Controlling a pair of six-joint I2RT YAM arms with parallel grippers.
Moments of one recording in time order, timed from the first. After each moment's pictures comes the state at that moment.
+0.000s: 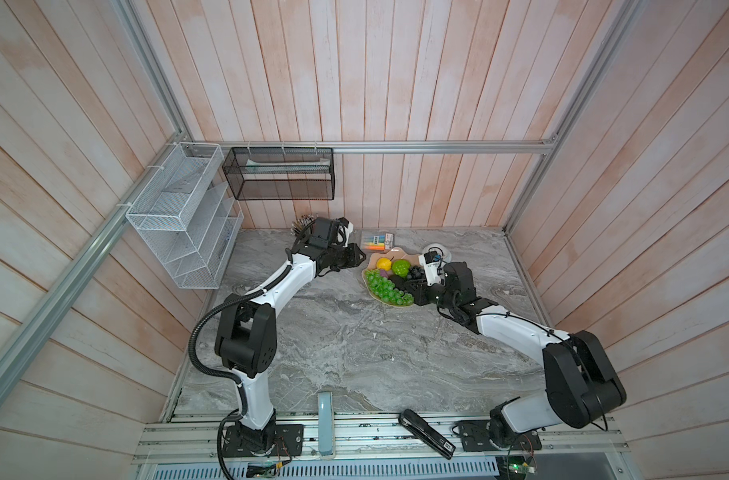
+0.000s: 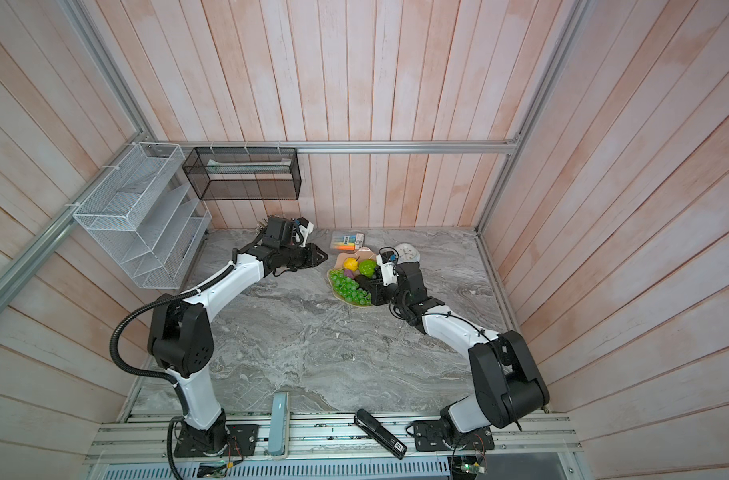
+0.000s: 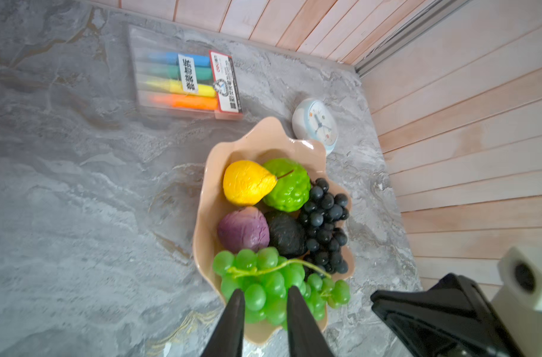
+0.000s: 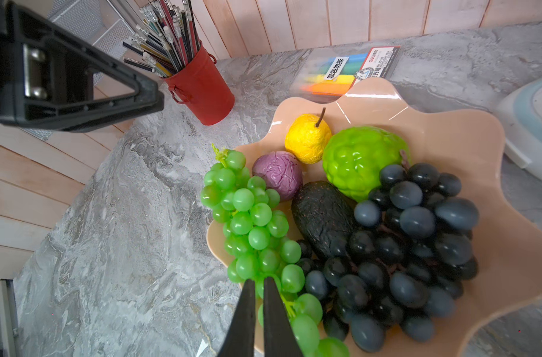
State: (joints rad) left arm -0.39 1.86 1.53 -0.41 0.42 -0.42; right arm 0.42 1.47 0.80 0.15 -0.34 0.30
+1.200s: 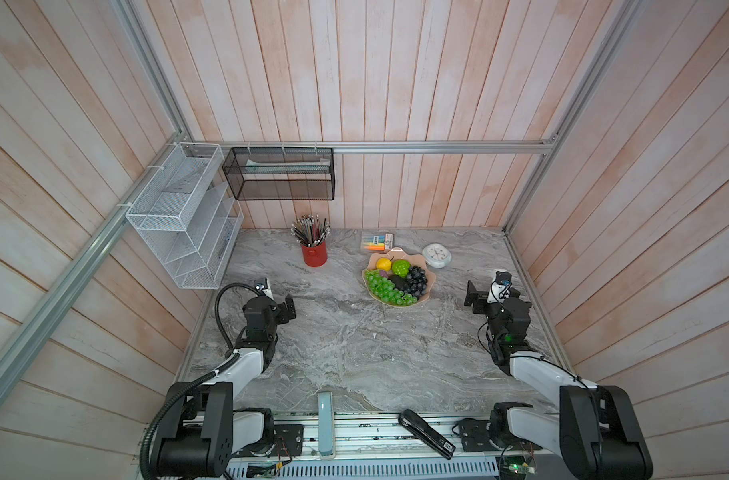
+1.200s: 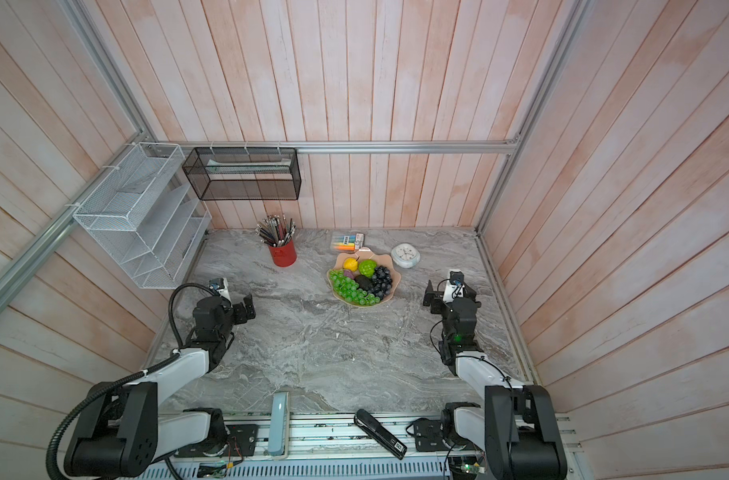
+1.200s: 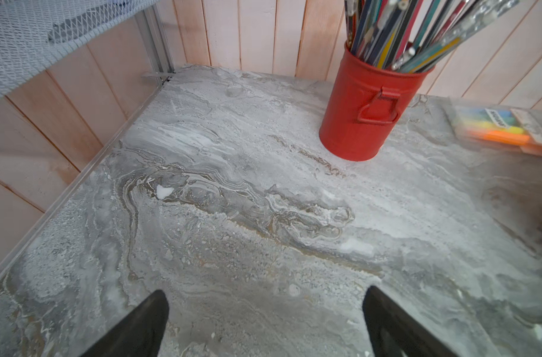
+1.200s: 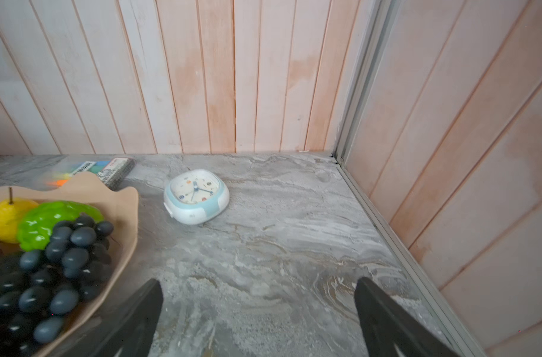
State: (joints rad) left arm -0.02 1.27 0.35 0.49 -0.12 -0.08; right arm 0.02 1.21 0.29 0.75 0.08 -0.01
